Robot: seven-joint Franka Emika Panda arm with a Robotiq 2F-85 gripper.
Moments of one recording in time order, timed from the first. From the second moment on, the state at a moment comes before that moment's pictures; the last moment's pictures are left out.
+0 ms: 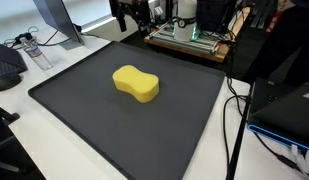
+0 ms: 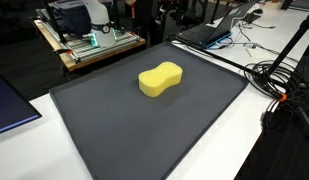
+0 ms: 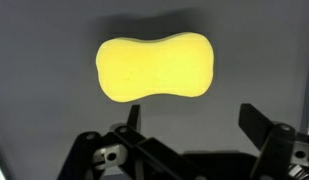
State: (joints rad) arm 0.17 0.05 -0.09 -2.05 -0.02 2.12 0.21
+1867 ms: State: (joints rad) arm 0.19 0.88 -0.03 -1.05 -0.08 1.55 0.20
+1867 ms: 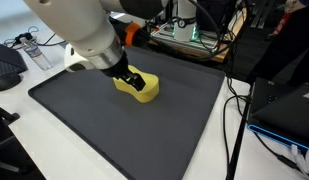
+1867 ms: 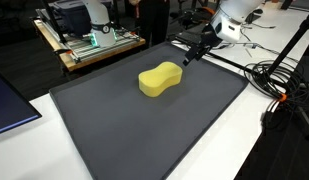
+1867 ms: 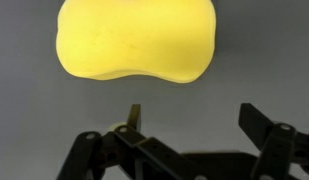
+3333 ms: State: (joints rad) arm 0.47 0.78 -0.04 -1.32 -0.24 1.77 0.45
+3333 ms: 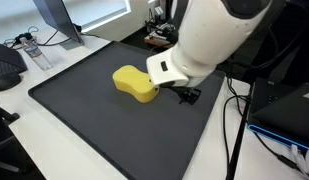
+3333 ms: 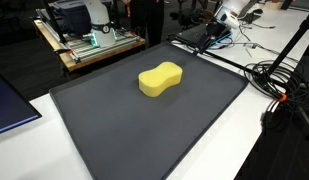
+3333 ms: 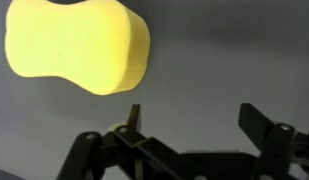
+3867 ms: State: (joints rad) arm 0.52 0.60 -0.04 -1.69 -0.38 1.99 0.76
